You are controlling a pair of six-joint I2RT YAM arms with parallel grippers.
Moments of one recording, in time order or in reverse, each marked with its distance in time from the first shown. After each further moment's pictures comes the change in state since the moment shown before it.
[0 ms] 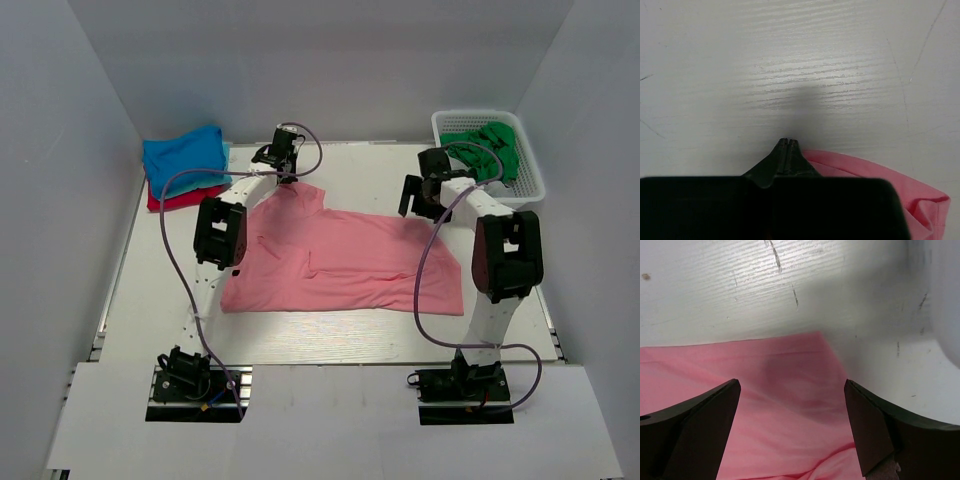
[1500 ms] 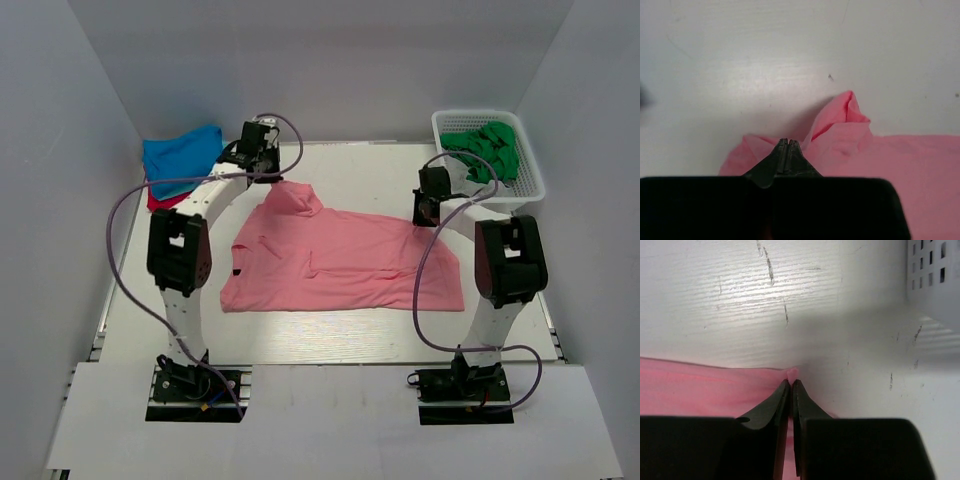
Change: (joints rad) left arm 0.045 -0.457 -0.413 0.008 0.224 -0.059; right arm 0.008 -0.014 -0.231 0.345 0.052 -0.143
